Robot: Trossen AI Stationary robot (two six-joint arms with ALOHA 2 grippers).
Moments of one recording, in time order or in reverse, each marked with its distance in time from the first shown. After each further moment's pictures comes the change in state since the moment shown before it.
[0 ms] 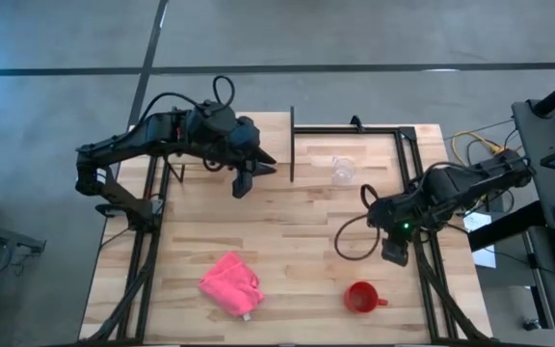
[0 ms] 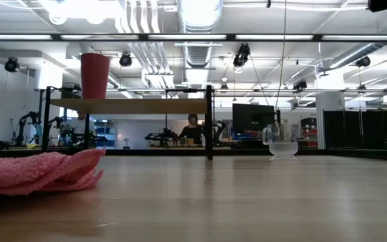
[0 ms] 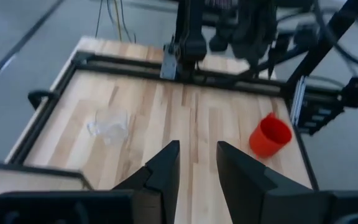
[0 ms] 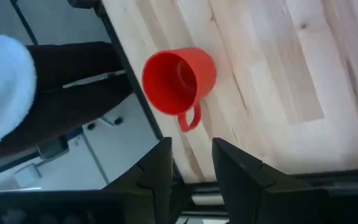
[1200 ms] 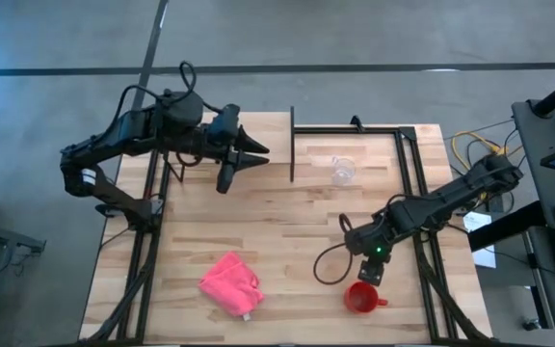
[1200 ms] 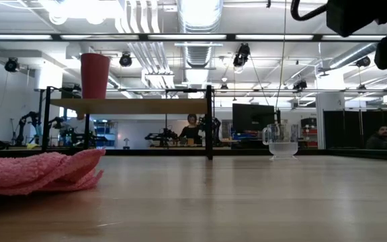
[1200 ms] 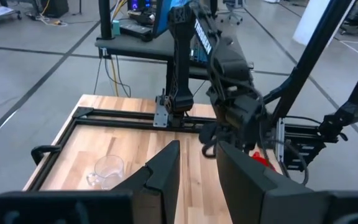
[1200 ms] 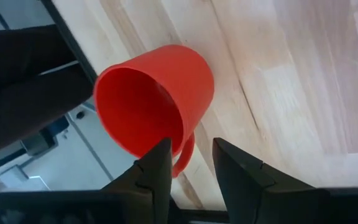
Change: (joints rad) left arm -0.013 -0.089 0.010 0.112 0.006 0.025; right arm 0.053 0.174 -0.294 0.372 -0.054 0.068
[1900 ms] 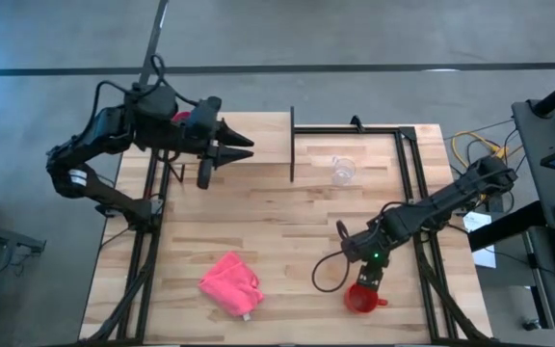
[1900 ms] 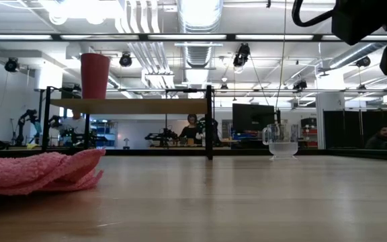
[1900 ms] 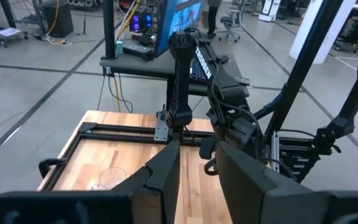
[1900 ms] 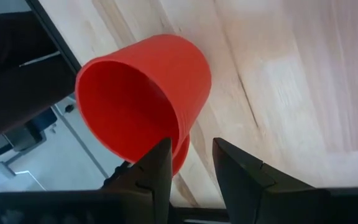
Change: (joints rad) left arm 0.000 -0.081 -0.003 -0.006 0.000 0.001; right arm 0.035 0.056 0.001 0.006 -0.002 0.005
